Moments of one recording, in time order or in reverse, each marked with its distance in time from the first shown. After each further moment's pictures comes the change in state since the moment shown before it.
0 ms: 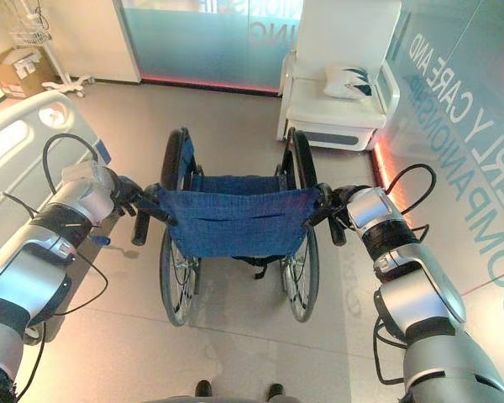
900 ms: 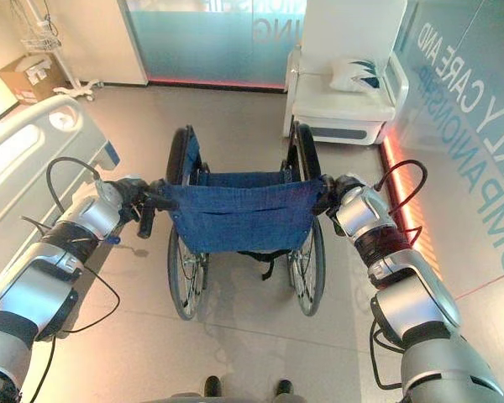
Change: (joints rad) left arm 0.120 -0.024 0.106 -0.051 -0.273 -0.041 0.451; right arm 0.010 -0.001 0.022 -0.102 -0.165 -0.042 -0.093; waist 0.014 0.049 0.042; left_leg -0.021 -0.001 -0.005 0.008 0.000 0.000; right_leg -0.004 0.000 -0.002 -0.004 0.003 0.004
